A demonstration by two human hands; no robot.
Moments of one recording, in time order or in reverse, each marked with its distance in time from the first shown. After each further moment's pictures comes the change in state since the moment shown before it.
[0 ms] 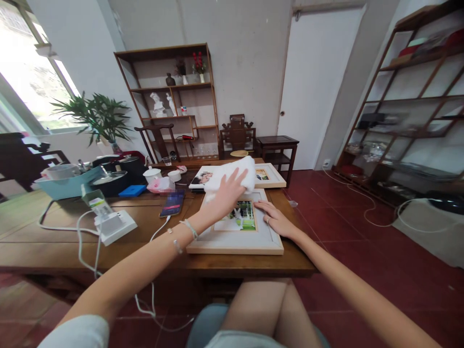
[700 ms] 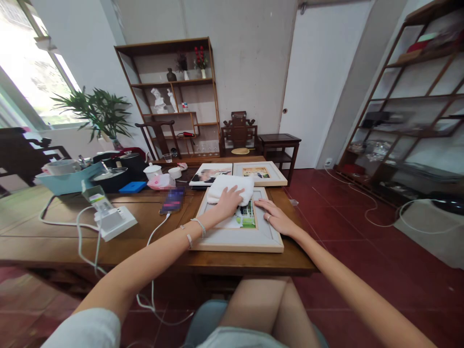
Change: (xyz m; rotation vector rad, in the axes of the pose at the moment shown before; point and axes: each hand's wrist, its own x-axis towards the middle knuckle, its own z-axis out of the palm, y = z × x) left_hand 0.001 0.003 0.064 -0.076 -0.182 0.005; right_hand 0.000 -0.001 0.000 -0.003 -0.014 0.037
